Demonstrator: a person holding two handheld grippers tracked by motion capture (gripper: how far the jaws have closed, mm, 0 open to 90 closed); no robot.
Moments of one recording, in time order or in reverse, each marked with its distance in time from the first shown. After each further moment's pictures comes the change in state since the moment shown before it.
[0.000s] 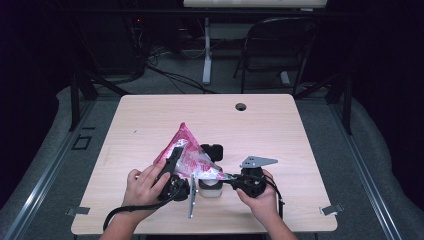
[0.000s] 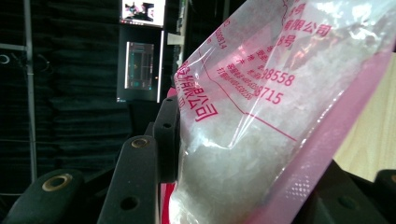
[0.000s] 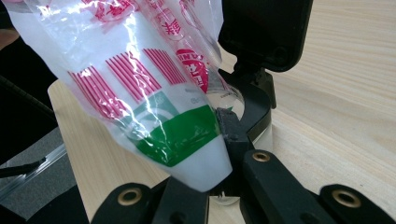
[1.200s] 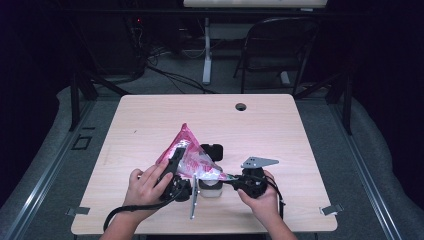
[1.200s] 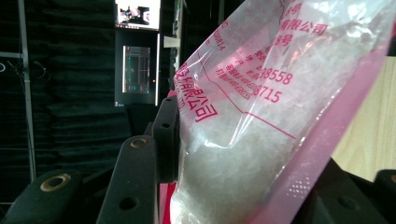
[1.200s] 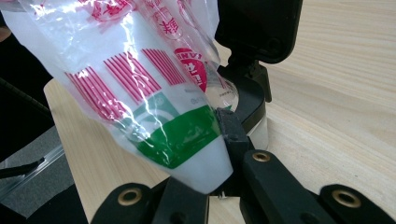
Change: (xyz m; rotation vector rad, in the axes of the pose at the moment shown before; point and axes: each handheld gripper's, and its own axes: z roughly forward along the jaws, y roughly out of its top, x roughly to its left) left arm -0.001 0.004 0.000 -0.010 0.005 0.027; right arm -0.002 -0.003 -0.001 0.008 -0.011 0.015
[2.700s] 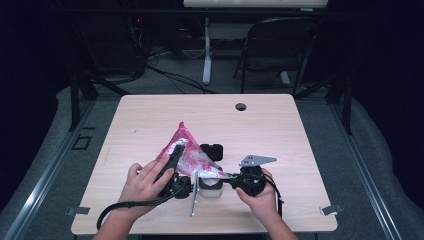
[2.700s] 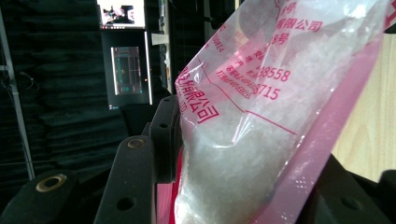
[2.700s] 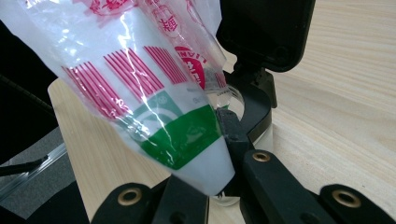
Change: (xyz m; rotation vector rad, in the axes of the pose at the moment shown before) left arm 0.017 0.003 -0.001 0.029 -0.060 0.090; right arm 0.001 0.006 0.004 0.008 0.015 -0.009
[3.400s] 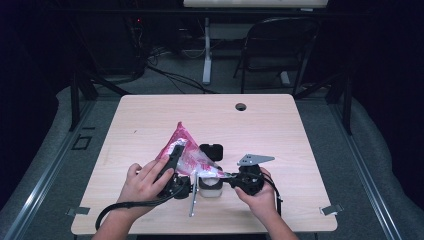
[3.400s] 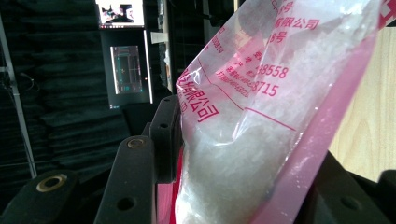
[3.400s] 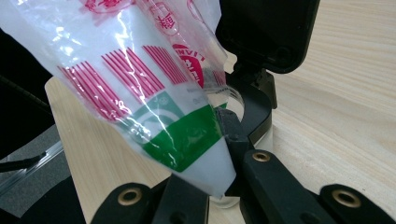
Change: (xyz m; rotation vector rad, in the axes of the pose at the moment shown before) left arm 0.001 -0.001 0.000 0.006 -0.006 0.017; right arm -0.001 0.002 0.003 0.019 -0.003 -0.011
